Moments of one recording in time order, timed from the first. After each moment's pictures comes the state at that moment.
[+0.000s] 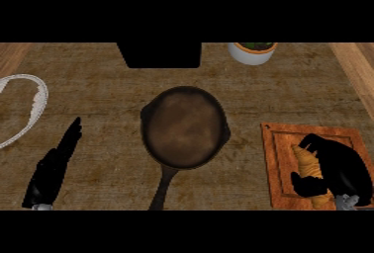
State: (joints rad) left arm 0.10 0.26 -0.03 -1.63 -0.14 0.05 0.15; right arm 0.00 -0.49 0.29 -1.79 0.79 0.11 0.76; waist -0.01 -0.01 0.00
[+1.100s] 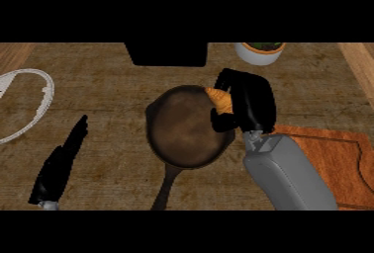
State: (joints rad) left arm 0.08 0.23 -0.04 -1.62 -0.16 0.03 0.14; right arm -0.58 -0.09 0.35 -1.50 0.95 -0.06 0.67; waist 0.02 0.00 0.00
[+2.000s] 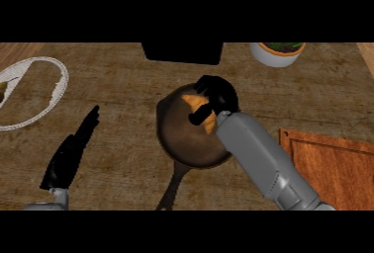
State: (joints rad) left arm -0.01 0.21 -0.06 -1.59 -0.18 0.00 0.14; right arm -0.86 0.00 0.36 -0.71 0.48 -0.28 0.50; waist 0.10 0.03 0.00
